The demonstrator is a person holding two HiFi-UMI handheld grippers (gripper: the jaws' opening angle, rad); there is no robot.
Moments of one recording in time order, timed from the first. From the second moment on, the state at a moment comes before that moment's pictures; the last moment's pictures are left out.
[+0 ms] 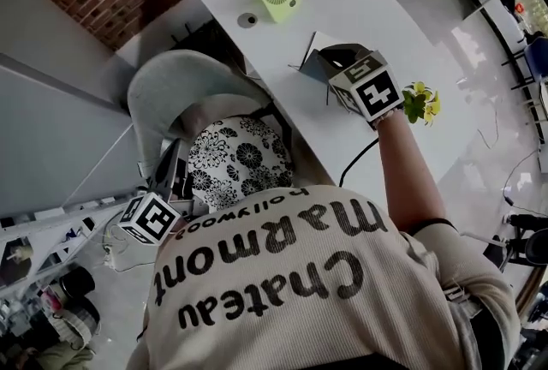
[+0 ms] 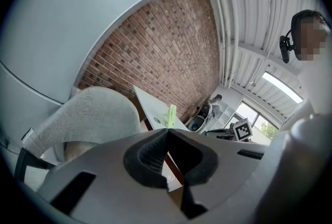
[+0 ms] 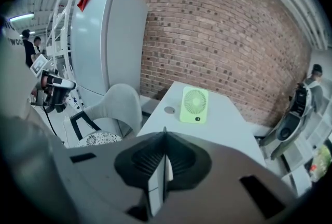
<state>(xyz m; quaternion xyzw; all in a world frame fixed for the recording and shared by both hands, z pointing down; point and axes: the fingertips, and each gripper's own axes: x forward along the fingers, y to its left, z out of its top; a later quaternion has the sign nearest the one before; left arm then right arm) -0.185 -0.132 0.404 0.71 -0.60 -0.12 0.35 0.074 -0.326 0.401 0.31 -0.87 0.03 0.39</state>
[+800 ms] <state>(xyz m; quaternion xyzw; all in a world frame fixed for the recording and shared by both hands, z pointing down) -0.201 -0.123 0.405 0.66 -0.66 -0.10 0.35 0.100 -0.397 0.417 0.28 -0.88 0.02 0.39</state>
